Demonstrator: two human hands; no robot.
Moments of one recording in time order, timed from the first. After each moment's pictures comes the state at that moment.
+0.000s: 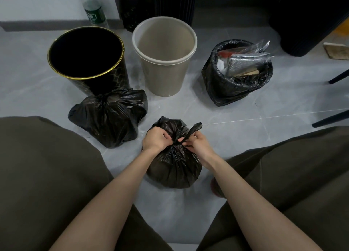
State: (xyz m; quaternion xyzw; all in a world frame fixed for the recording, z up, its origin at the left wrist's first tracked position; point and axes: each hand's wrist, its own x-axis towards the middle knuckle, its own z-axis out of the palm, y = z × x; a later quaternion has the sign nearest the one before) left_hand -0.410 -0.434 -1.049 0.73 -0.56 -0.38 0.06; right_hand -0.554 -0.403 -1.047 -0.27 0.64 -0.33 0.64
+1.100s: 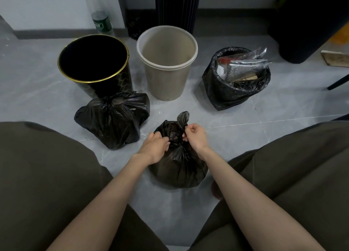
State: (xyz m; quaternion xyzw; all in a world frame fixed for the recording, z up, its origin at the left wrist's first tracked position) left_hand -0.385 -0.409 -1.036 0.58 -0.76 -0.30 -0.06; right_hand -0.546 -0.425 -1.047 -0.39 0.70 -0.34 0.49
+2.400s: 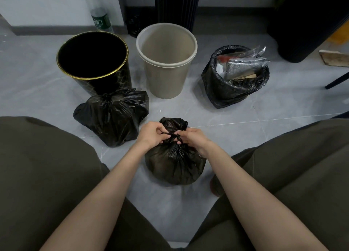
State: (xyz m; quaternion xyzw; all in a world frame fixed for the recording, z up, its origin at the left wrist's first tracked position) left_hand -0.385 -0.427 -1.020 0.65 -0.59 -0.46 0.16; right_hand -0.550 -0.419 -1.021 -0.32 0.64 -0.20 0.67
